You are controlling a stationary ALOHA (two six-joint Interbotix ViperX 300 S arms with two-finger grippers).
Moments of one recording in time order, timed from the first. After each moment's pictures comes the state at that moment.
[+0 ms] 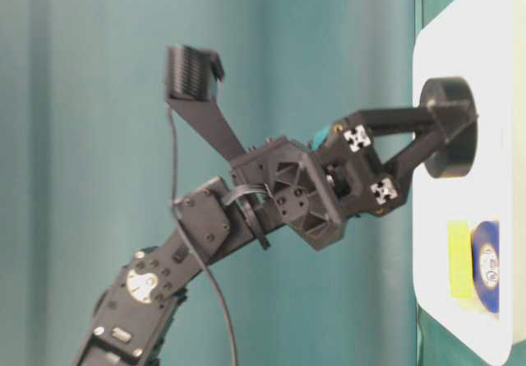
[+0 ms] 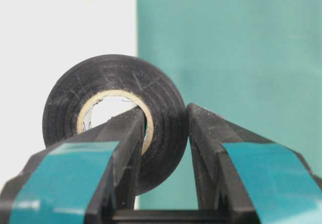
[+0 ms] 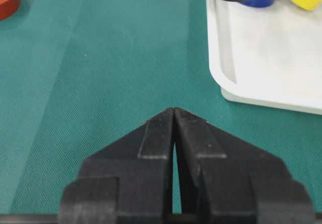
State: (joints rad) left arm 0.10 0.25 0.19 -0.02 0.53 0.05; right arm -0.01 -1.17 1.56 -0.07 -0.10 0.06
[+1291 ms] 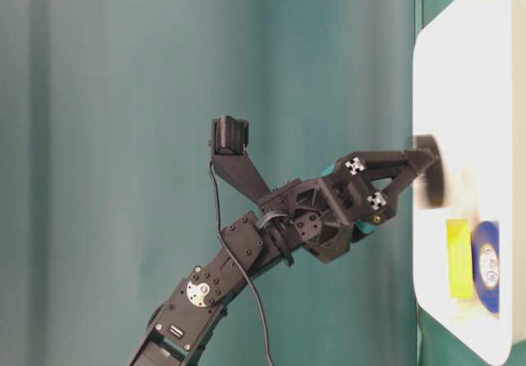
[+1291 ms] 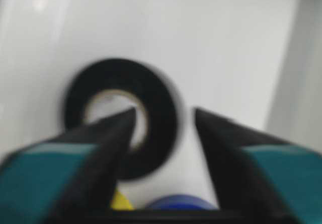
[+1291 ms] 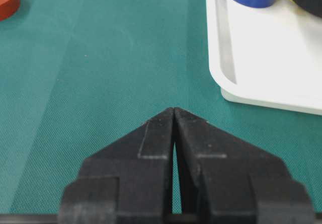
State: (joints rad) left arm 0.32 0.25 0.28 -0.02 0.38 0.09; right arm -0.01 -1.17 1.56 -0.07 -0.10 0.06
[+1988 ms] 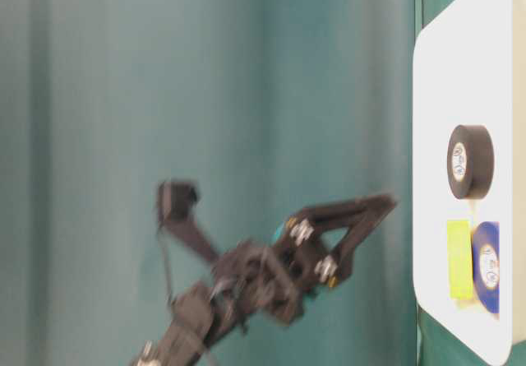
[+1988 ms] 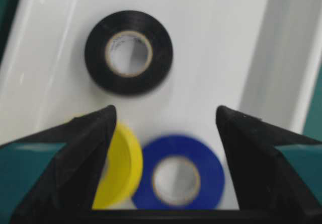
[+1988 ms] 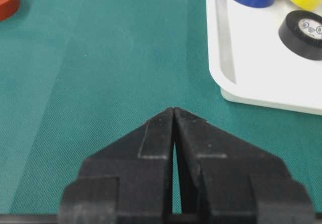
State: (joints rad) left arm 0.32 -0.02 0.50 -0.02 0.34 0.08; right arm -0.01 -1.18 1.56 -0.07 -0.10 0.06
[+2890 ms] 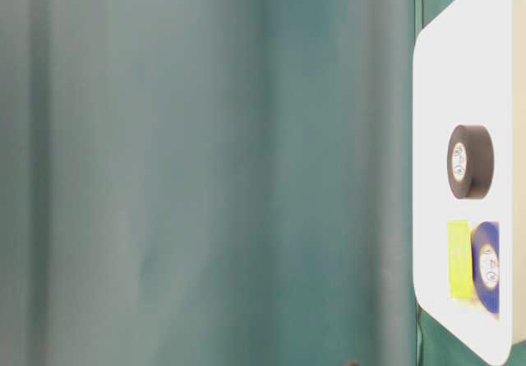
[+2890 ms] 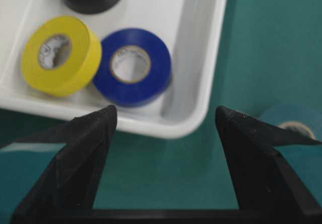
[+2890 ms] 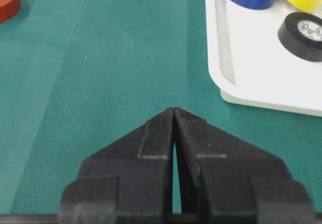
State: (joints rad) left arm 0.22 -0.53 1.02 -0.02 0.13 0.08; right arm -0.01 -1.18 1.57 -0.07 -0.10 0.06
